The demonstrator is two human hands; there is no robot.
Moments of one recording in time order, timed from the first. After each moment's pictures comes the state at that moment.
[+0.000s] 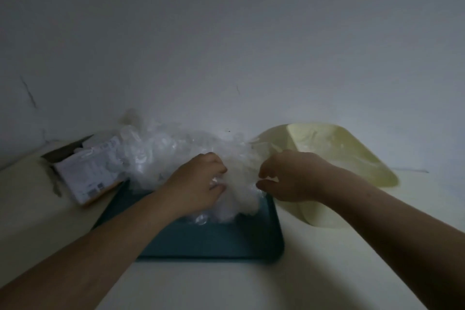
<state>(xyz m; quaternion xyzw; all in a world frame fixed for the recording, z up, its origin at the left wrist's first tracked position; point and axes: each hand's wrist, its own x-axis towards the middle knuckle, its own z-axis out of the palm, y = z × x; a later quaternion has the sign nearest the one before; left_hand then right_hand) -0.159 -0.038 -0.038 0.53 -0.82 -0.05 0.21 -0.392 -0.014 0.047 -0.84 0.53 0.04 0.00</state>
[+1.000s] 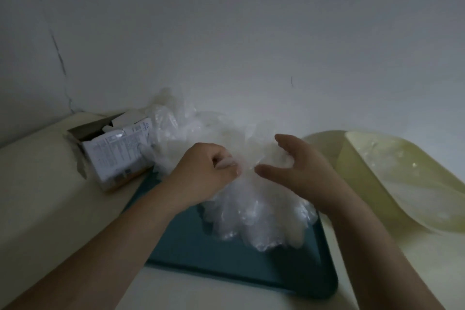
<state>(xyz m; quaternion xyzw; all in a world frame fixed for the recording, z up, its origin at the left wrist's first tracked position) -0.101 -0.039 -0.034 0.59 -0.63 -0.30 0.41 -0.321 -0.058 0.006 -0.74 0.56 -0.27 0.25</state>
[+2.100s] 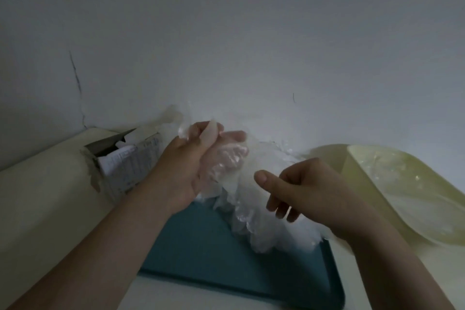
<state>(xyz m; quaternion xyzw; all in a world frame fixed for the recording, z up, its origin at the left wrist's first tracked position) -0.093 -0.014 0.016 0.34 -0.42 -0.56 0.63 -0.320 -0.020 0.038 -0.77 0.50 -0.23 0.31</state>
